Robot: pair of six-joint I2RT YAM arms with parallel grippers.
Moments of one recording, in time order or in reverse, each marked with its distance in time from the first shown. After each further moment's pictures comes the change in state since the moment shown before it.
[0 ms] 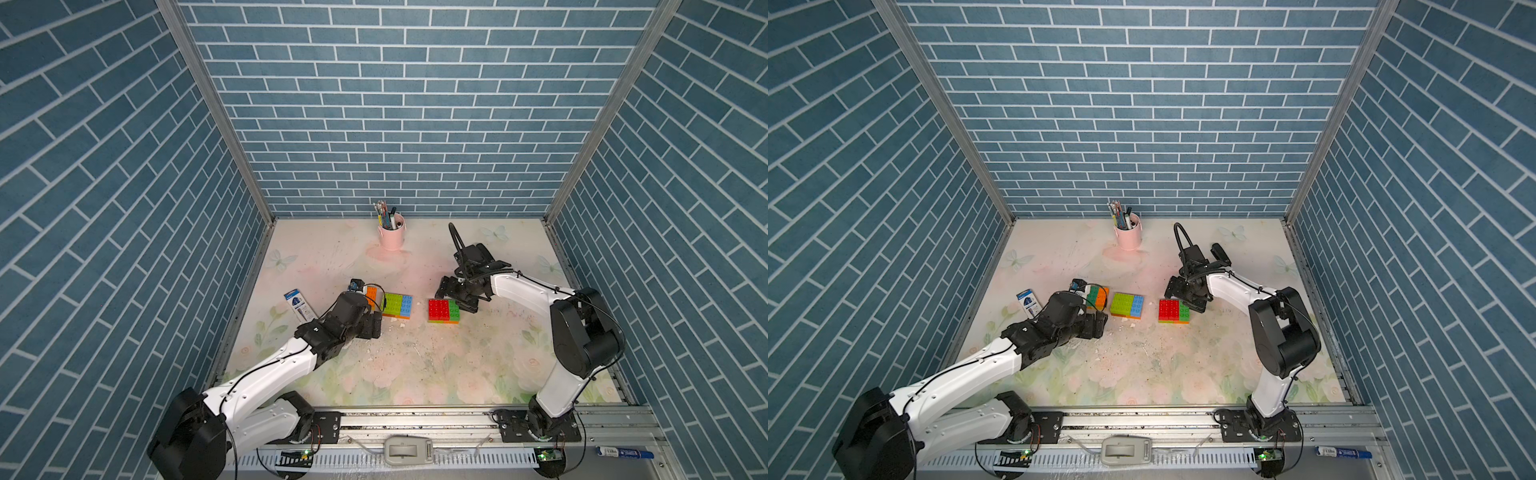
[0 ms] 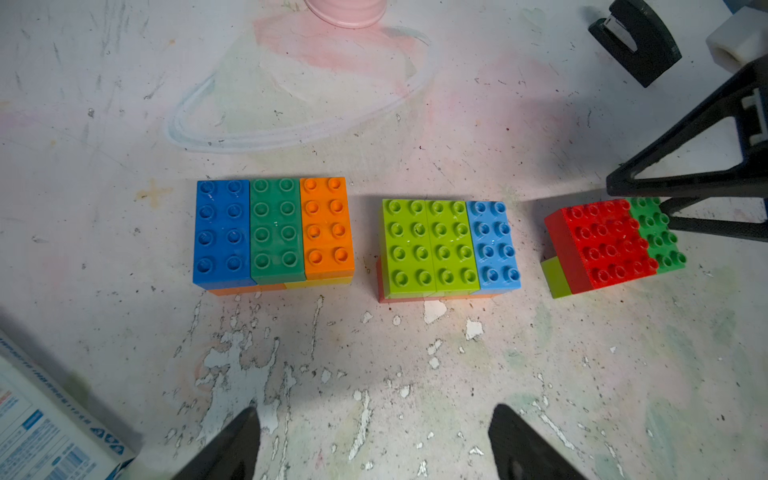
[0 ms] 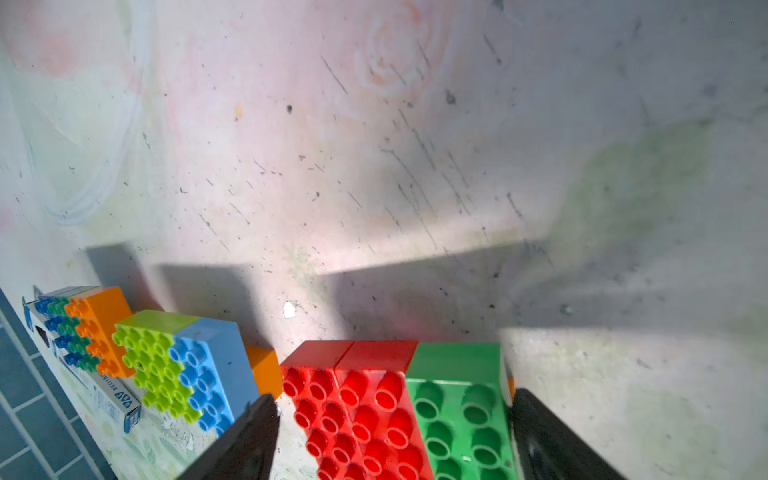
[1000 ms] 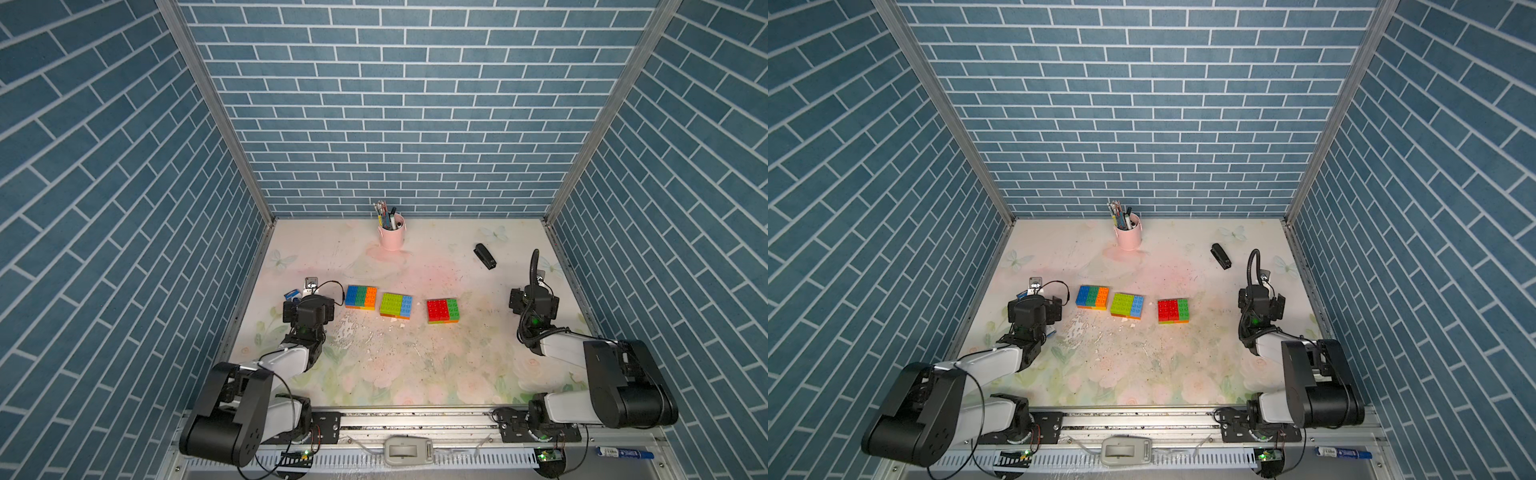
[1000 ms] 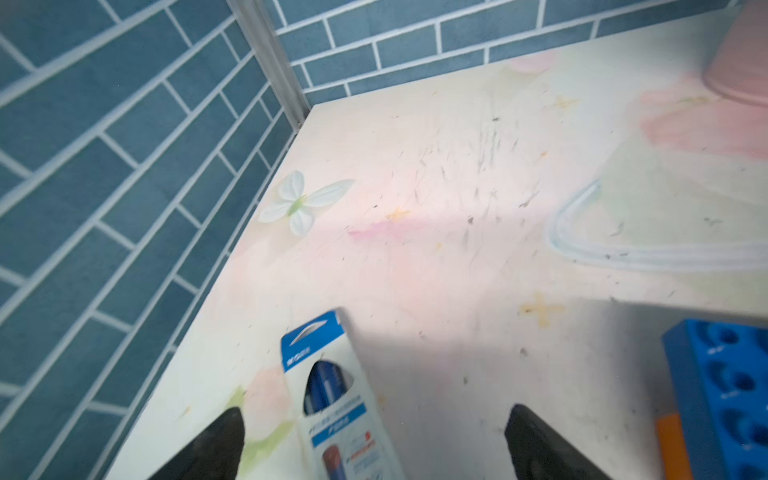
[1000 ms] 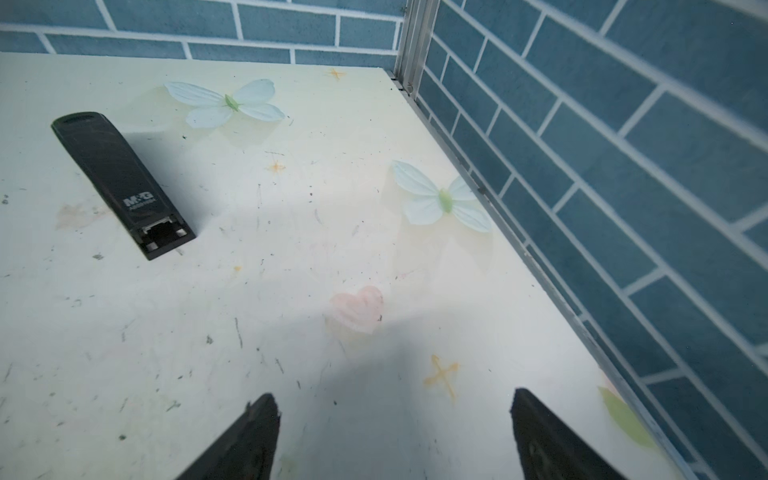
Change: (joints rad) left arm 0.530 0.302 -0.301 0.941 -0.204 0.514; right arm -0.460 -0.302 -0.824 1.228 0.613 -0.766
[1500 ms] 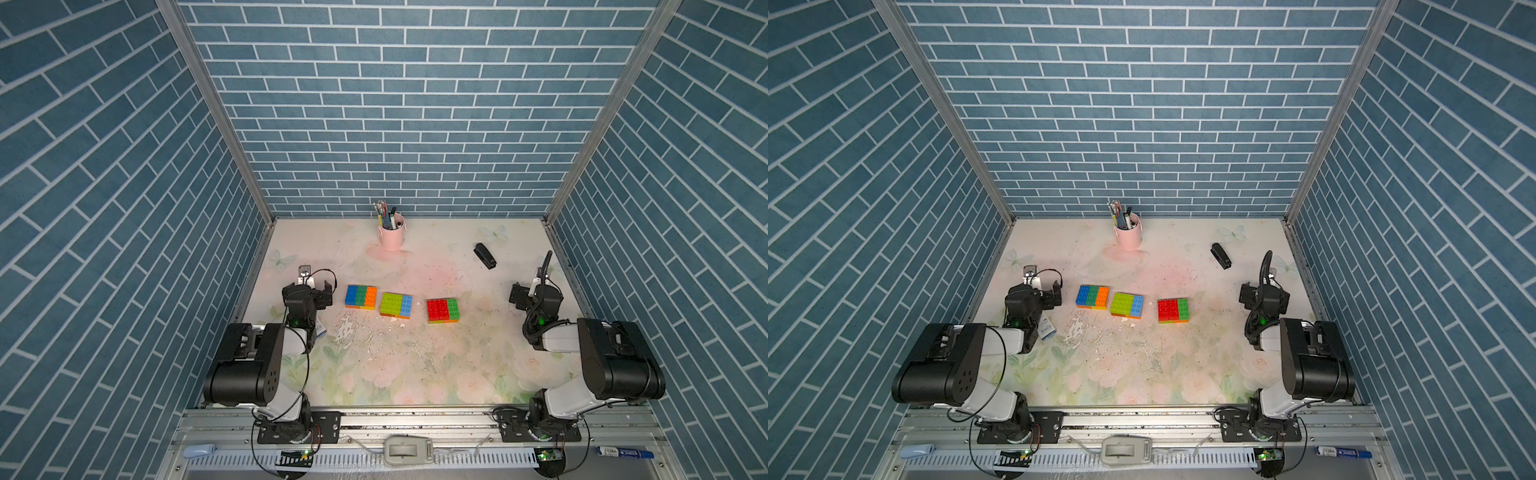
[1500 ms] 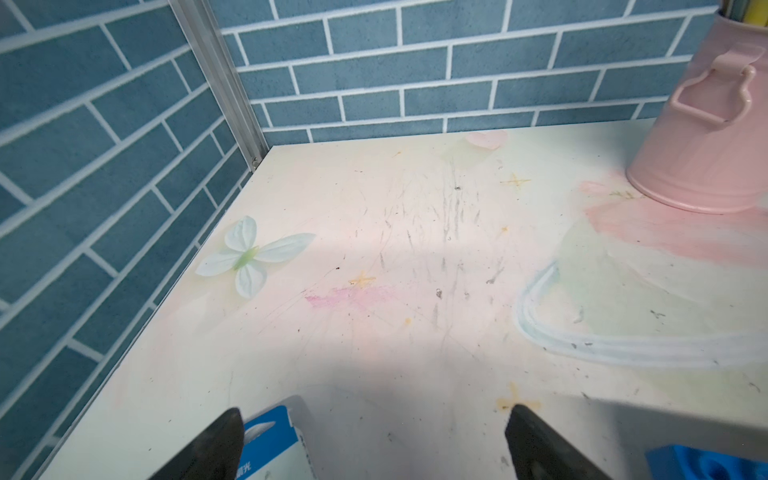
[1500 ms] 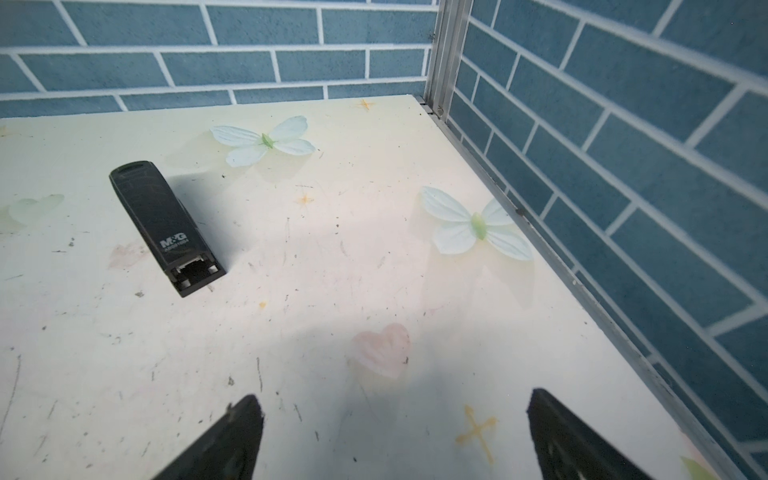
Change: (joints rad) left arm 0.093 0.178 0.053 0.215 0.191 -0.019; right arm -0.072 0.074 -0.002 0.159 -0.148 0.014
